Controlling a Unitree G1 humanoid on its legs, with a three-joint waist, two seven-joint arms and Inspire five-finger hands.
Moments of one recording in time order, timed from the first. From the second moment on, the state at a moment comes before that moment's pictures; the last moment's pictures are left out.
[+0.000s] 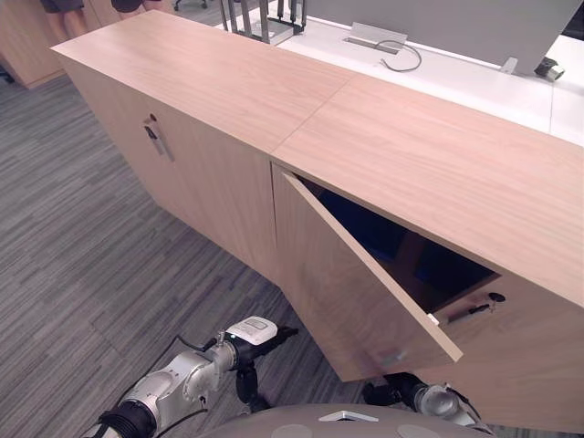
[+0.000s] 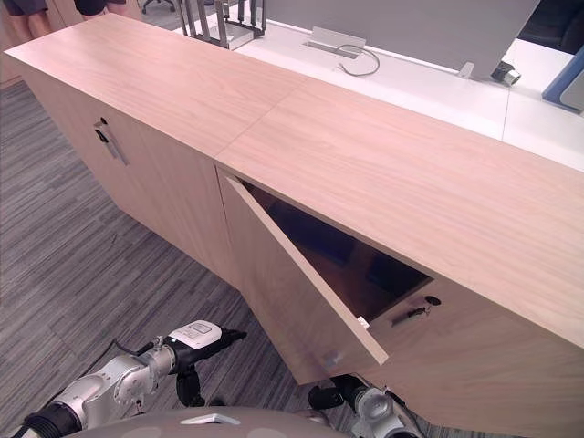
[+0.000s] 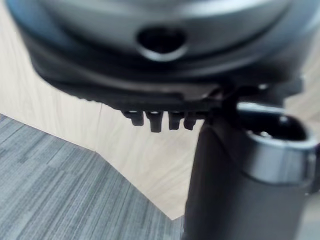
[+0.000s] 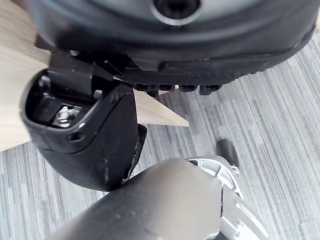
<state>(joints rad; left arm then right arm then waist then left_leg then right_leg) 0.05 0.56 -0.60 0.40 0.83 -0.33 -0.14 0.06 -0.29 0.16 1.00 -0.50 -0.07 0.30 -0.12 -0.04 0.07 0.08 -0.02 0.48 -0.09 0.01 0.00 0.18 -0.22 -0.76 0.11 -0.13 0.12</state>
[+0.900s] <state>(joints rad) 0.04 0.51 -0.57 0.38 0.82 -0.31 -0.17 0.06 -0.38 0.19 0.93 -0.44 -0.10 0.41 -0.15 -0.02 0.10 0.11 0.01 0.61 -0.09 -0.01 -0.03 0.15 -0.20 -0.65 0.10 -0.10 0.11</state>
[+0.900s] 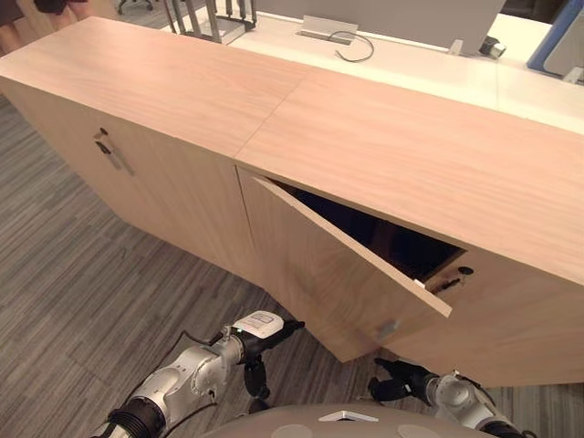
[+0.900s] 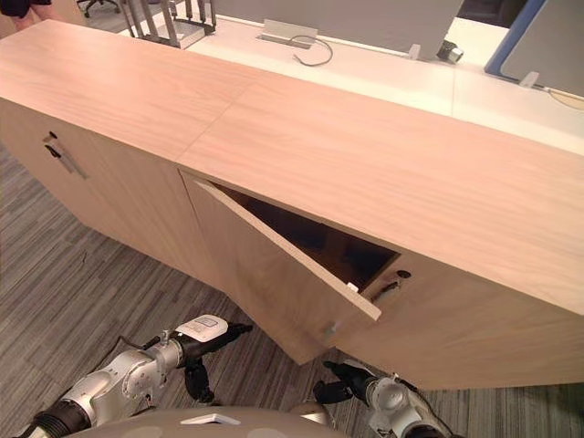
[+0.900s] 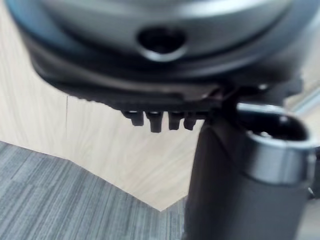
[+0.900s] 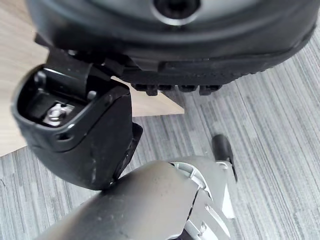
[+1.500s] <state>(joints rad) -0.03 0.44 -0.60 0.48 0.74 -0.29 -0.17 0.10 -0.41 0.17 0.90 -0.42 -0.11 0.43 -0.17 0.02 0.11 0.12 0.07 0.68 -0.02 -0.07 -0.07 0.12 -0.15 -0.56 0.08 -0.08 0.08</state>
